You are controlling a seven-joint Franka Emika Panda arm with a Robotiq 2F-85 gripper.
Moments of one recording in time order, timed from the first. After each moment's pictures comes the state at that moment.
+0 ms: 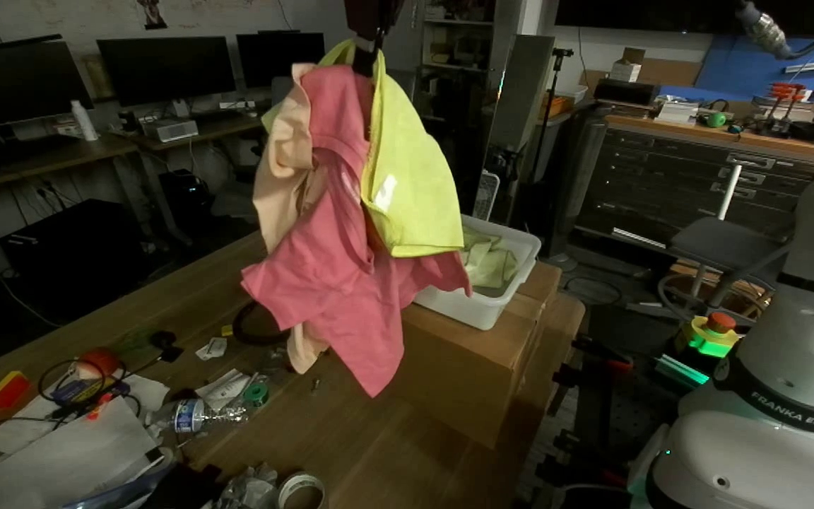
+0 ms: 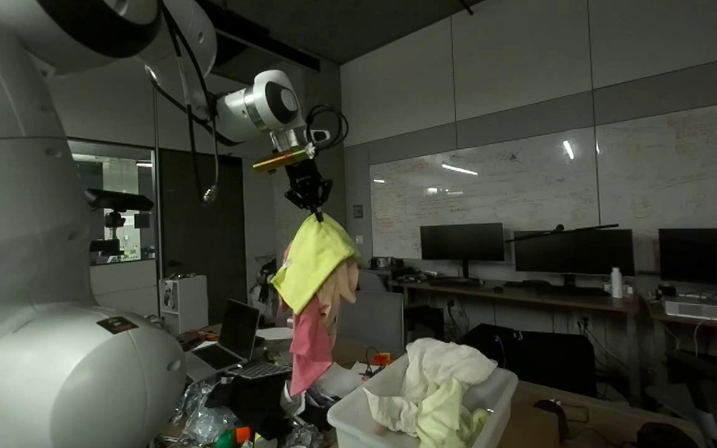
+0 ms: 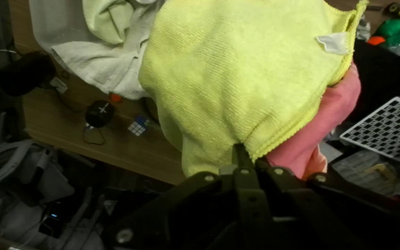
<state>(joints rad) 0.11 -0.26 0.22 -1.94 -0.16 1.99 0.12</state>
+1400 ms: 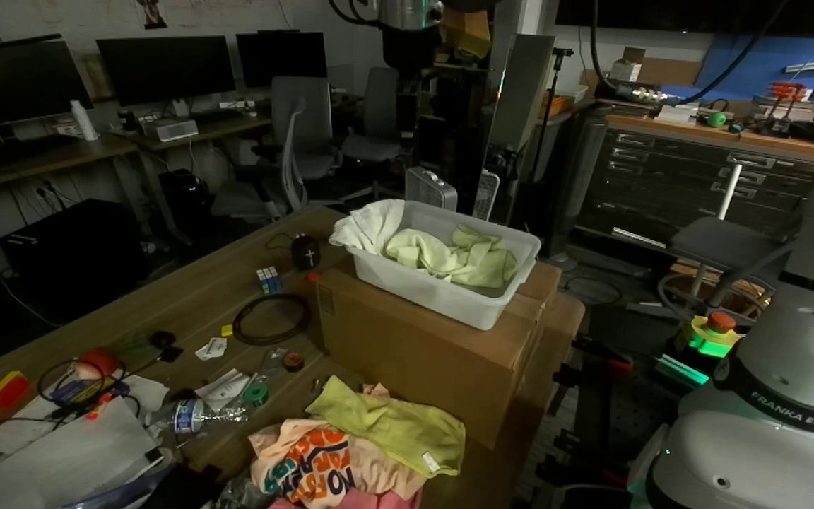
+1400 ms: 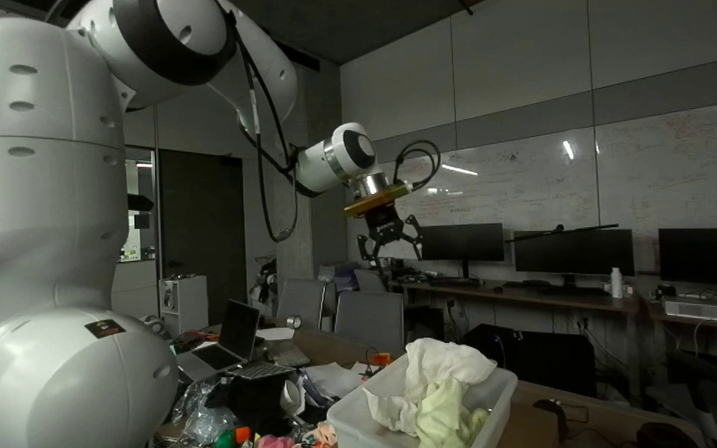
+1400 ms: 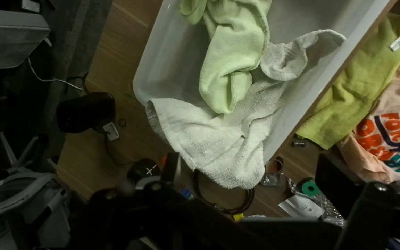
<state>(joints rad) 0.02 -0.03 0.02 -1.96 -0.37 2.05 -0.25</state>
